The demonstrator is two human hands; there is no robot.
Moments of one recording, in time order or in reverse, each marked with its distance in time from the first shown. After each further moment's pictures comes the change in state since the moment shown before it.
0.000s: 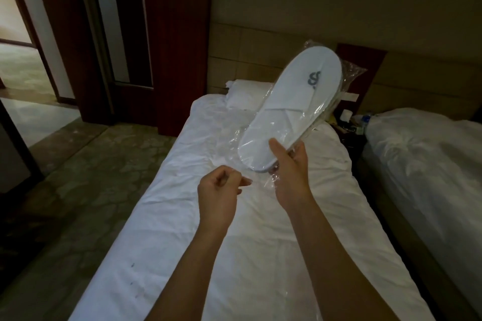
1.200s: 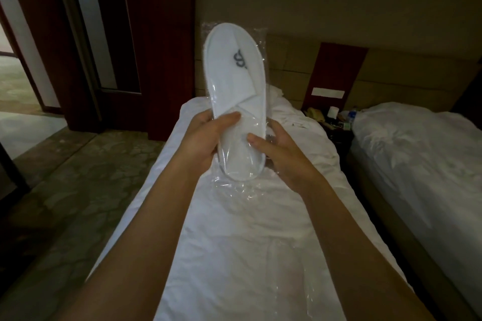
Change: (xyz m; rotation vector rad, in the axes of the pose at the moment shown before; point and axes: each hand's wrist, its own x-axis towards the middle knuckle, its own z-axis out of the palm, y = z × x) left_hand 0.056 0.089 0.023 -0.283 -0.332 -0.141; right_hand -0.008 -0.071 -0.012 -0.361 -0.295 0.161
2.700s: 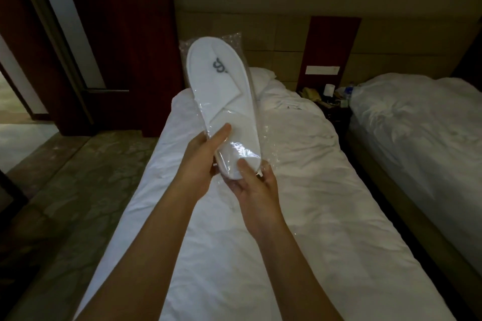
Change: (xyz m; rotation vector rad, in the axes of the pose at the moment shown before) left_hand 0.016 -0.068 0.003 0.132 -0.003 -0.147; right_hand -0.017 0.091 0.029 0.753 0.295 -0.022
